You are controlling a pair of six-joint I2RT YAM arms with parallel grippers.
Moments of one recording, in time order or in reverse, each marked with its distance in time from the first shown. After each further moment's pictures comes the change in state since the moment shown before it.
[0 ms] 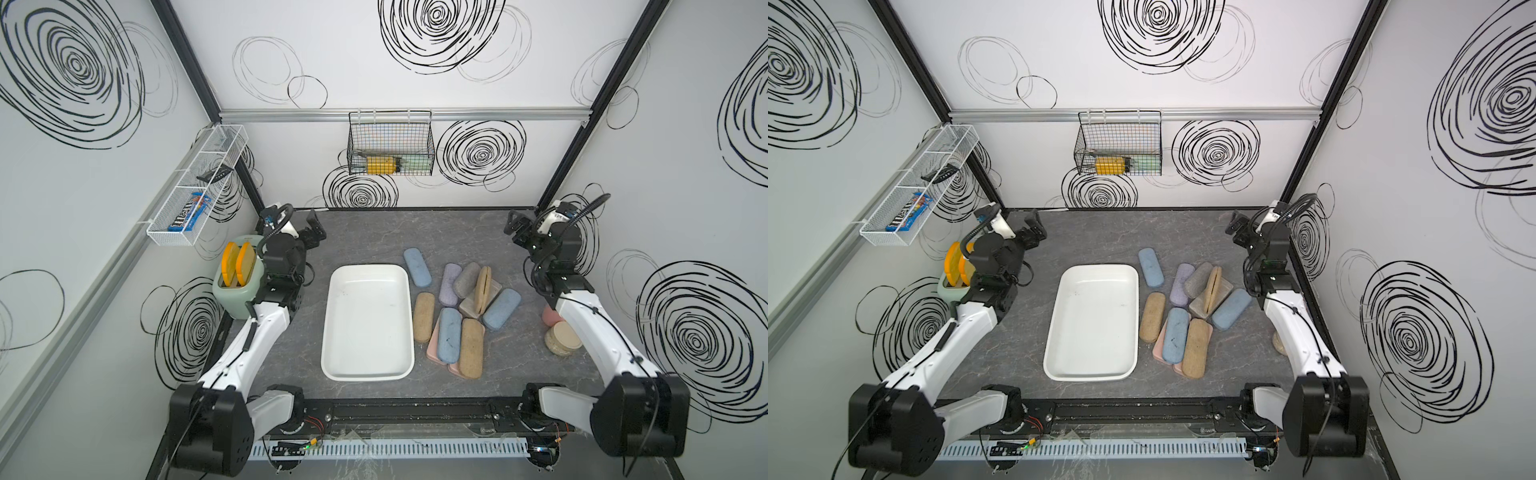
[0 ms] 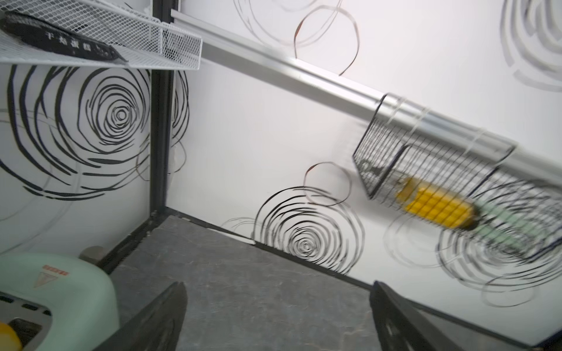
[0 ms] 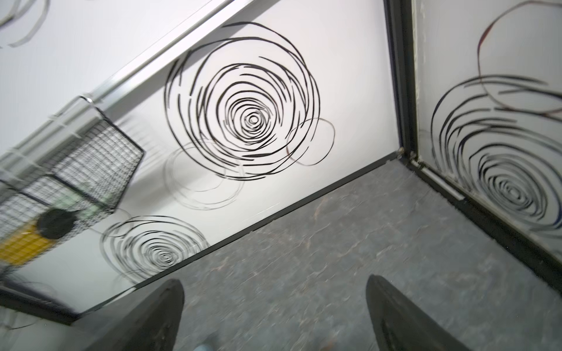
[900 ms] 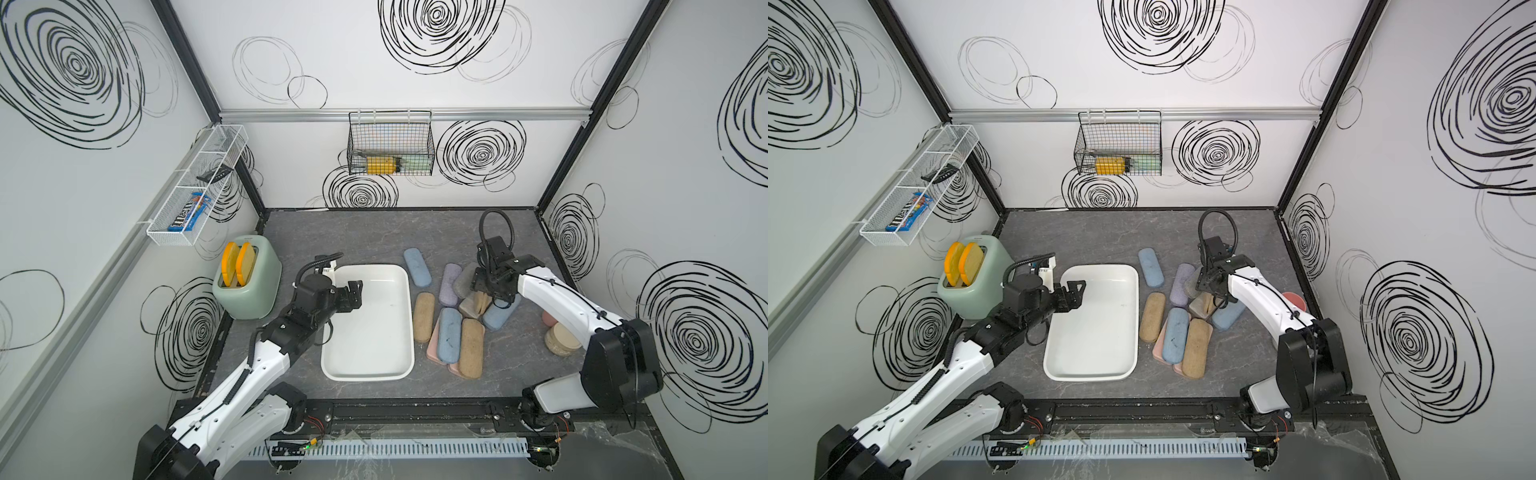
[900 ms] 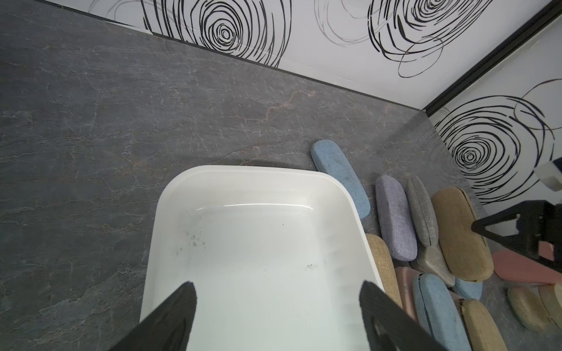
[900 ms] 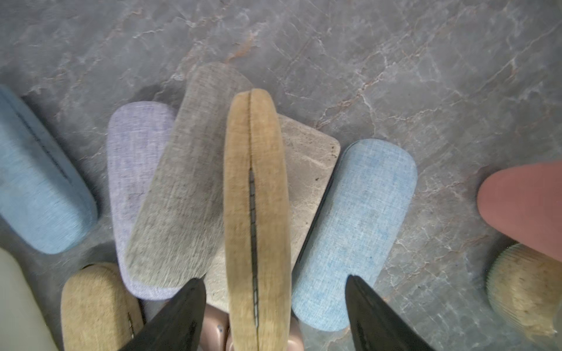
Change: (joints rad) left arm -0.293 -0.224 -0.222 -0.505 0.169 -0.107; right arm 0.311 0.338 0.197 -0.851 0.227 0.093
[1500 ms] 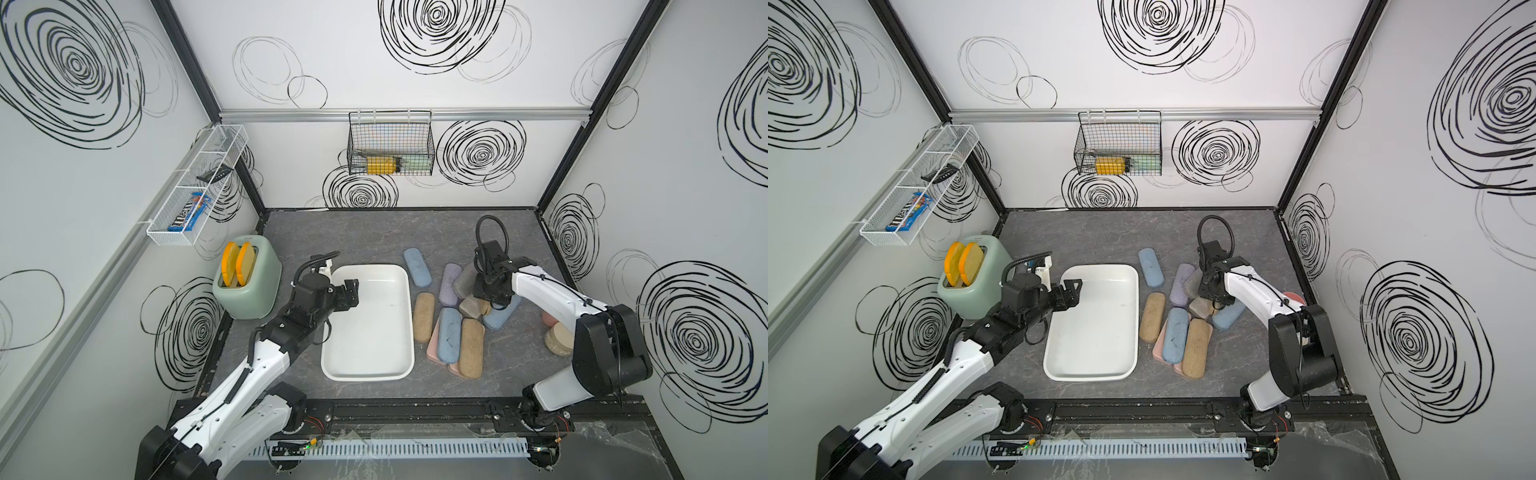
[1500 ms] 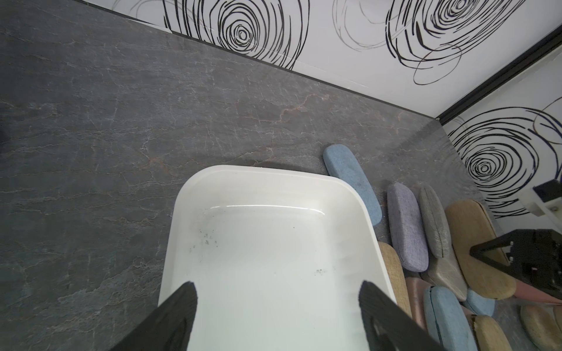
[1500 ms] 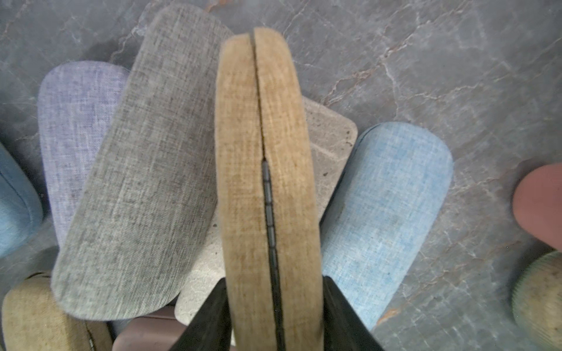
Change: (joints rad) left arm 0.025 0.010 0.000 -0.013 -0.021 -0.018; right arm -0.017 0.049 -0.039 0.042 -0.028 -0.023
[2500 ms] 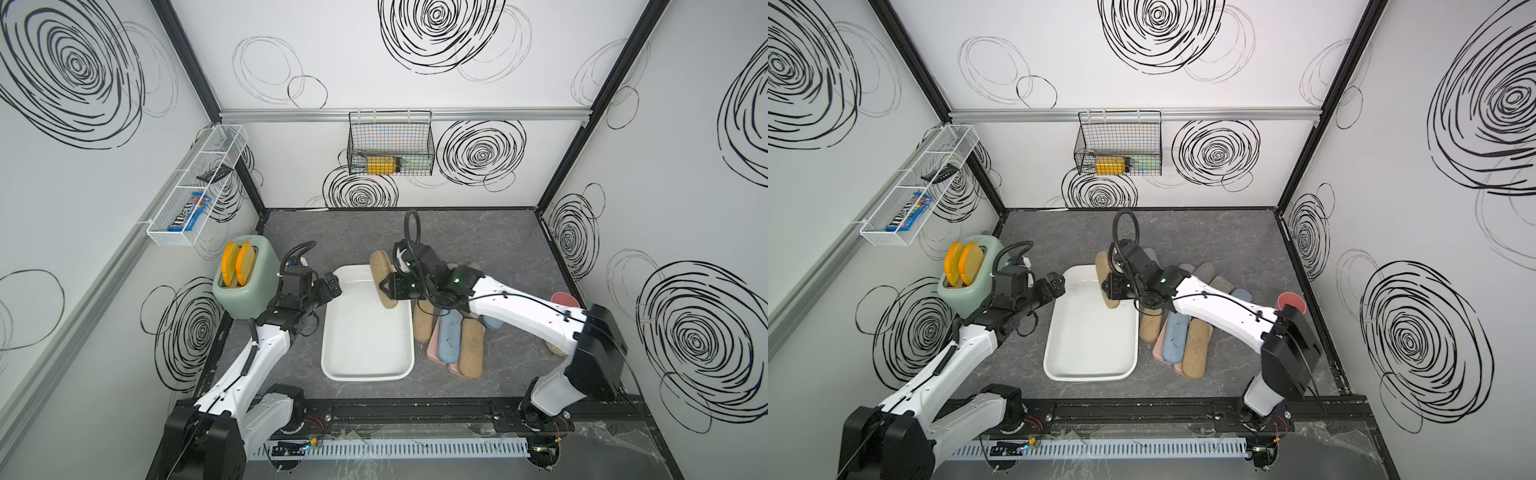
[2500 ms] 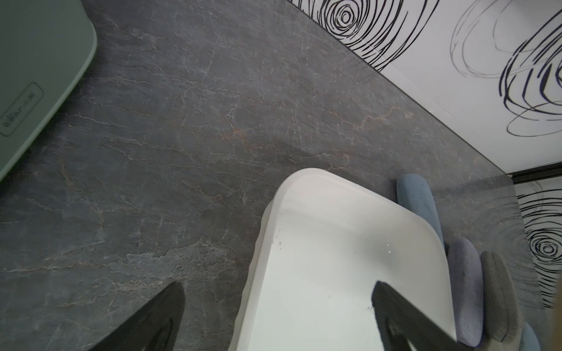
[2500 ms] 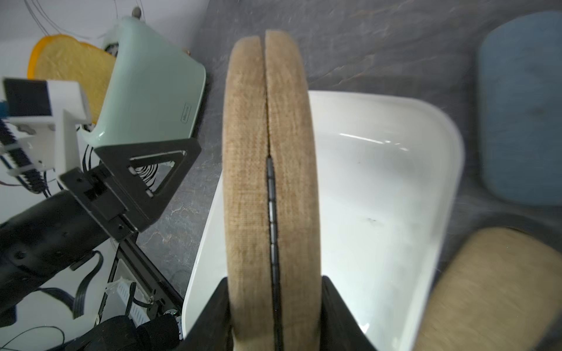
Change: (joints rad) left arm 0.282 0.138 -0.008 -0.007 0.106 -0.115; right arm 0.629 0.124 0.270 0.403 -0.299 0.130
